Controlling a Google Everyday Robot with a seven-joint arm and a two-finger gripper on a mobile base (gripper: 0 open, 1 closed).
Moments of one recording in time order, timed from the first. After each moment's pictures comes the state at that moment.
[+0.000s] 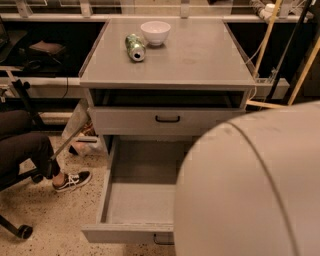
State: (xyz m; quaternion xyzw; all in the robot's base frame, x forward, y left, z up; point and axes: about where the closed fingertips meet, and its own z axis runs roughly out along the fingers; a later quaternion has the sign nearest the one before) arm 0.553 -0.261 0.577 -0.44 0.86 -0.15 0.22
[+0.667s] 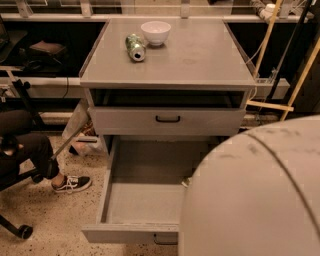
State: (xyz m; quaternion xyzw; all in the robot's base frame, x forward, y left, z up) arm 0.561 -0.252 0.602 -0.43 0.86 -0.15 0.25
